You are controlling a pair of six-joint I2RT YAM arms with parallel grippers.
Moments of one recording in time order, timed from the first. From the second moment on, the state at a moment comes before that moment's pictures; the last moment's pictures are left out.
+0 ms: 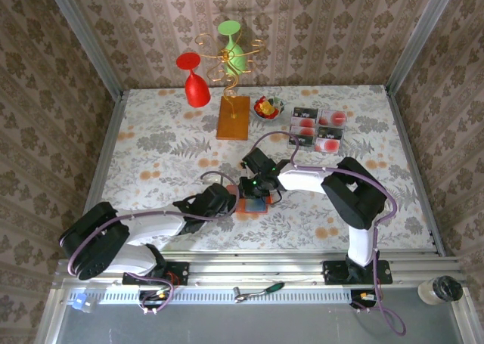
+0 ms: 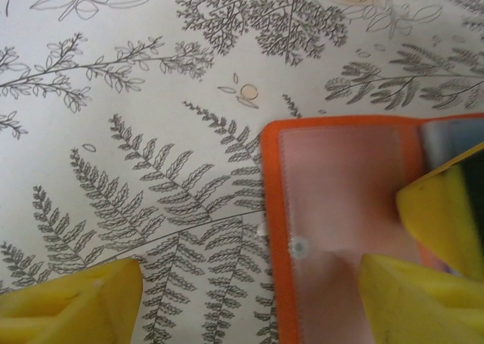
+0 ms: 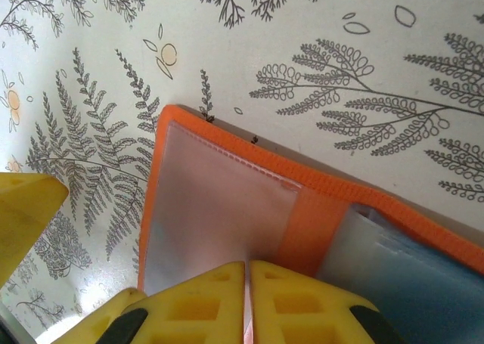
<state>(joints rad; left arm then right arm) -0.94 1.33 0.44 0.01 -0.34 -0.69 0.75 1.90 1.10 -0.25 -0.30 0.69</state>
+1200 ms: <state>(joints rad) -0.95 1.38 0.44 0.03 -0.35 -0.69 0.10 1.64 1.24 -0.55 -0.12 0.52</state>
